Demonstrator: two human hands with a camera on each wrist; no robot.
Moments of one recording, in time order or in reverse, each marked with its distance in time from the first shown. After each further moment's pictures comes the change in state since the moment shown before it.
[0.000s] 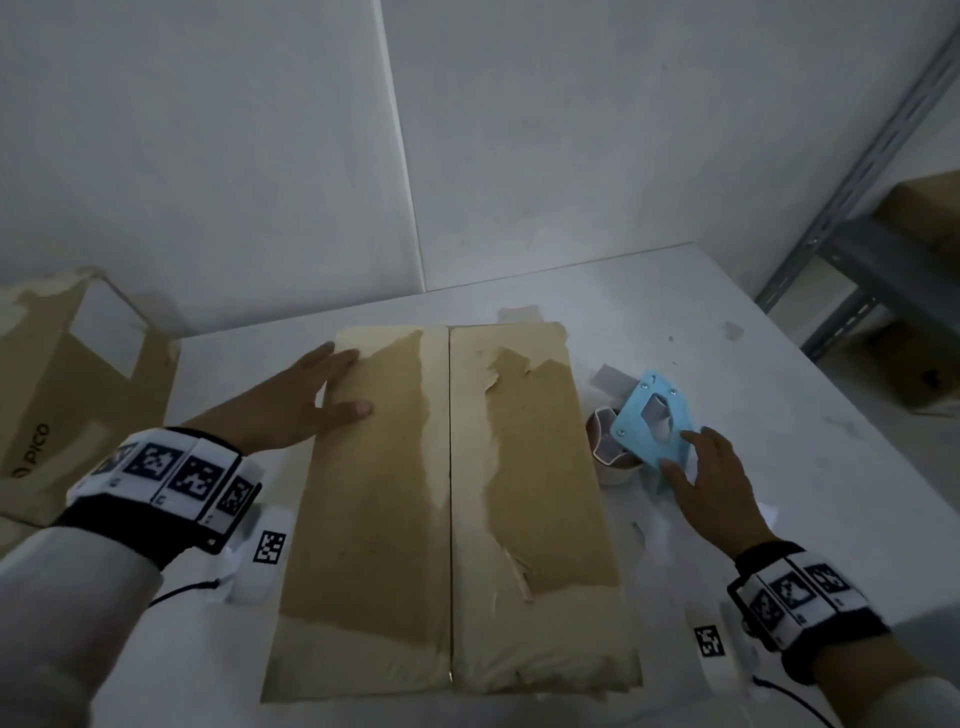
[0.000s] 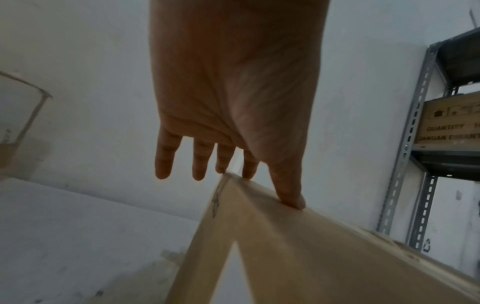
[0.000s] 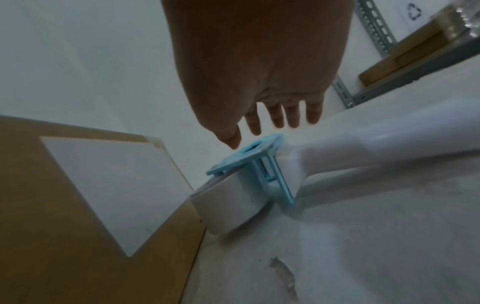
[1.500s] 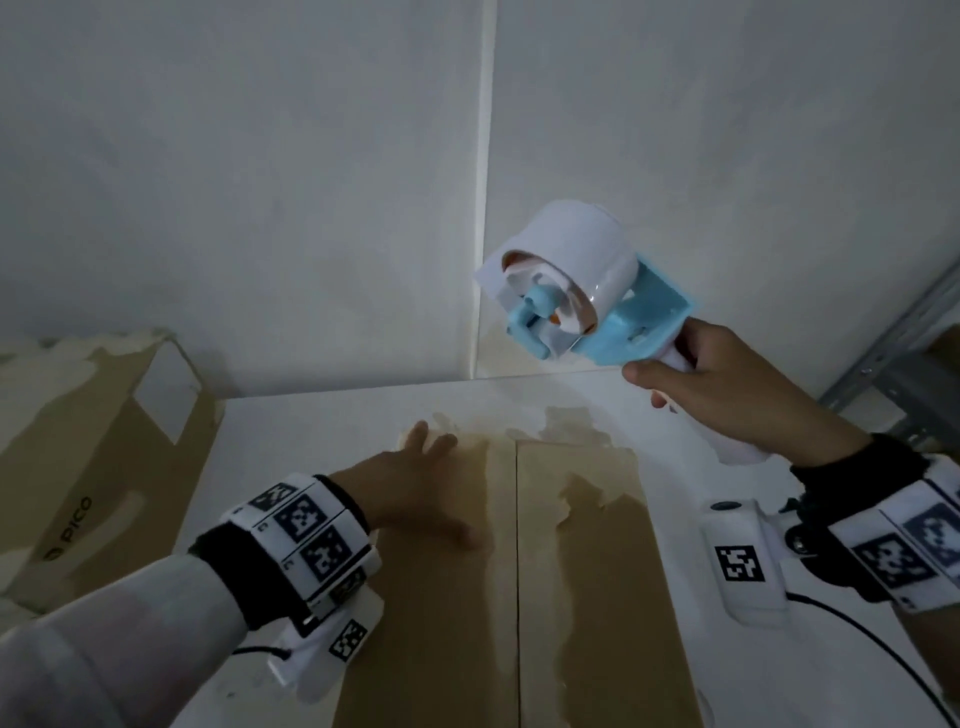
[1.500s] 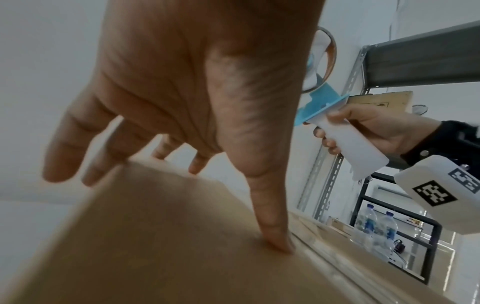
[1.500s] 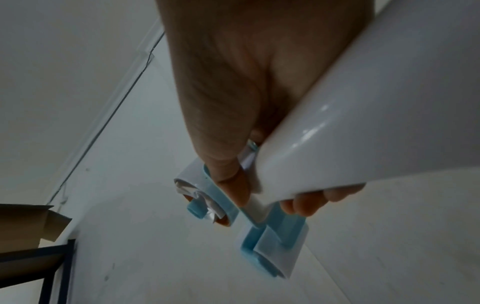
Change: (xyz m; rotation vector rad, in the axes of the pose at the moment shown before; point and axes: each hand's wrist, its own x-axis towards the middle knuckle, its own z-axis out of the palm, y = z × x) left_hand 0.038 0.036 -0.010 0.230 -0.193 -0.030; right_hand 0.062 -0.237 -0.109 0.289 -0.182 -0.498
